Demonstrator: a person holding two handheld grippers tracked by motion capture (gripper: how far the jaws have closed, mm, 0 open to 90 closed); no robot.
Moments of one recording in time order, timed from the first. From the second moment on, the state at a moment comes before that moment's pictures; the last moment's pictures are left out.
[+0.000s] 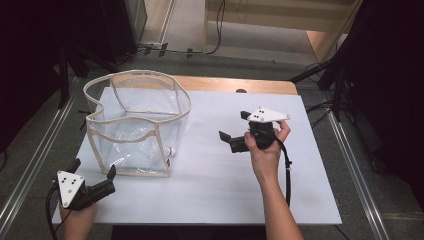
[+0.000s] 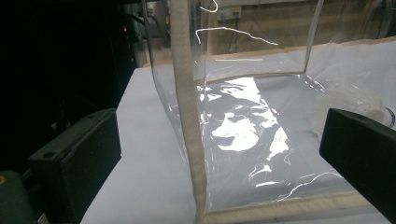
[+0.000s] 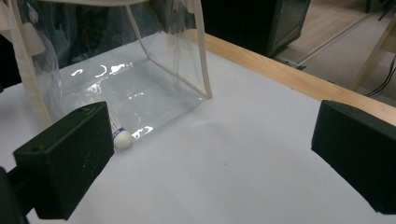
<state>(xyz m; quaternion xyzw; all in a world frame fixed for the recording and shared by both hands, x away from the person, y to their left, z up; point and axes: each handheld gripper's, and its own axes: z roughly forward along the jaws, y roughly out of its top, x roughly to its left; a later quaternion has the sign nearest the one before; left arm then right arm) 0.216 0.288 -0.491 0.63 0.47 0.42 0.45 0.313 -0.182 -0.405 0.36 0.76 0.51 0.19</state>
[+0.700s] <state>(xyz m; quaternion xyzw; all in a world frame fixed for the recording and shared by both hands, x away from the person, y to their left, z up) 0.215 0.287 -0.491 0.63 0.47 0.42 0.45 0.293 -0.212 -0.442 0.38 0.76 0.50 0.19</state>
